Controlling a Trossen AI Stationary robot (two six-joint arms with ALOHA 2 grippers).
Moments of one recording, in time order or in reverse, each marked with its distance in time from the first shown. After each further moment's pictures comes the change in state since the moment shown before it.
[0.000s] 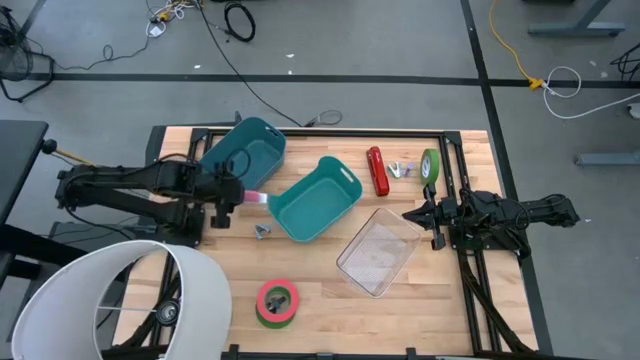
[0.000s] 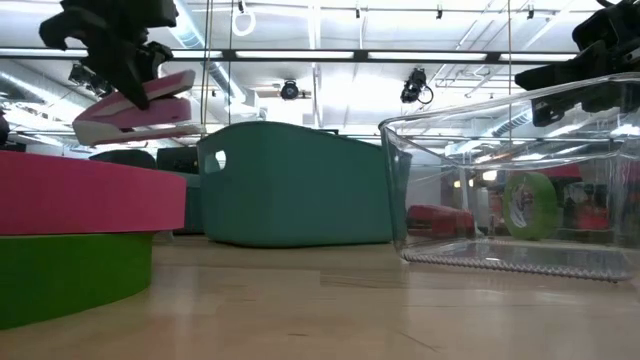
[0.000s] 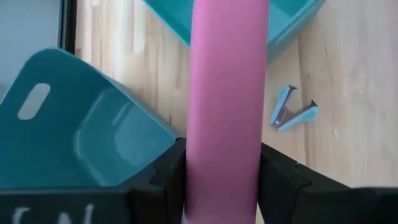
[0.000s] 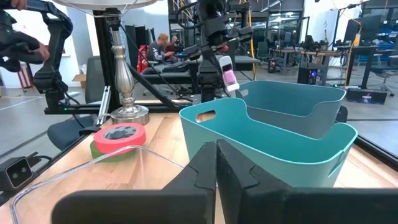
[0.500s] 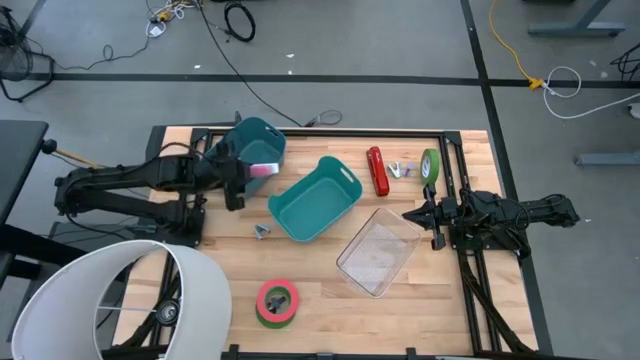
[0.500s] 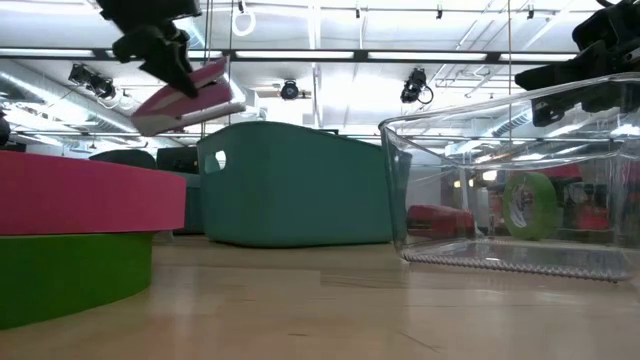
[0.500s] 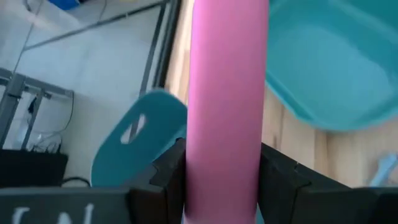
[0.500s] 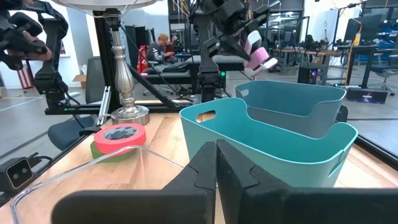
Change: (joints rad) left arm 0.125 0.002 0.000 0.281 -0.161 0.151; right arm 0.000 0.000 0.000 0.000 0.000 0.003
